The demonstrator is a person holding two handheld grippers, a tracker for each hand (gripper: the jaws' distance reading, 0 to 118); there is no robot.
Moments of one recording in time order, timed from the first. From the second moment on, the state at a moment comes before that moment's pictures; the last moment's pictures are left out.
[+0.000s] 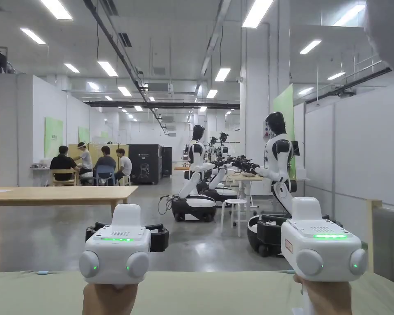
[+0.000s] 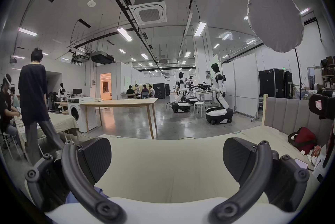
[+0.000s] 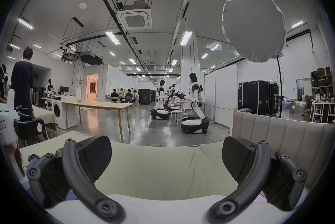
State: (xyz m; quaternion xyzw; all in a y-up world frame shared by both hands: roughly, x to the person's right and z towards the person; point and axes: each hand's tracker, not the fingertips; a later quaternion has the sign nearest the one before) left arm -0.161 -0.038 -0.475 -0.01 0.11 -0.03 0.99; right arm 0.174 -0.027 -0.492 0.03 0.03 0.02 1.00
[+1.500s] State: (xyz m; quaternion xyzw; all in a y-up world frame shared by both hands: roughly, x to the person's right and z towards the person) left arm -0.391 -0.134 -0.420 -0.41 0.13 -0.11 0.89; right arm -0.116 -0.087 -0.452 0.02 0.30 0.07 0.95
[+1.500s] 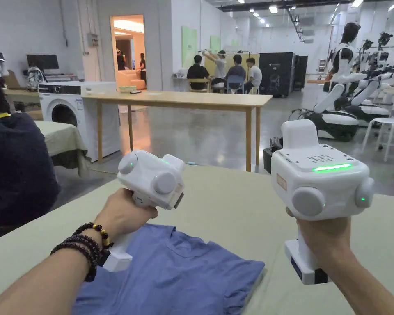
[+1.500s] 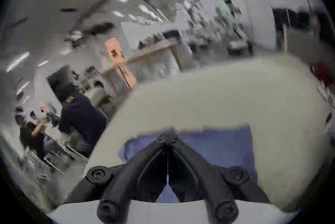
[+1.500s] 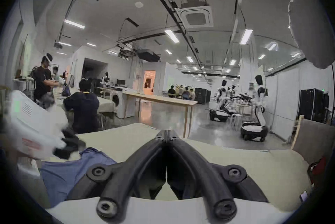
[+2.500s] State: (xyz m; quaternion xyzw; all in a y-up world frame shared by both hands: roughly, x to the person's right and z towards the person) left arm -0.448 -0.337 -0.475 -0.48 0.06 0.00 0.88; right arm -0.131 -0.168 -0.456 -0.07 0.41 0.06 0.91
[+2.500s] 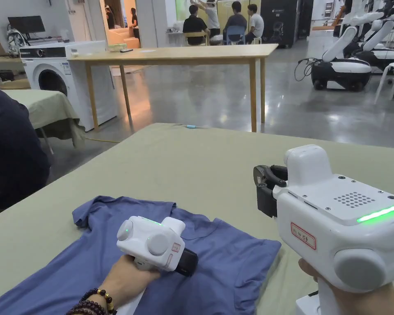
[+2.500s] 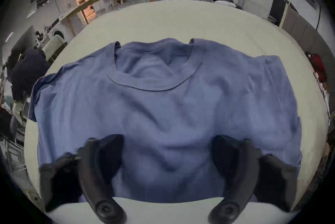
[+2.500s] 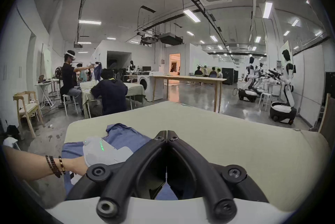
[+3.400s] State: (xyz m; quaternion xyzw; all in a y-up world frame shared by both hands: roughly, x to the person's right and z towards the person) left arm -0.235 -0.176 -0.514 -0.25 -0.15 0.00 0.96; right arm 0.024 -0.124 -0.418 -0.03 0.32 0.03 0.95
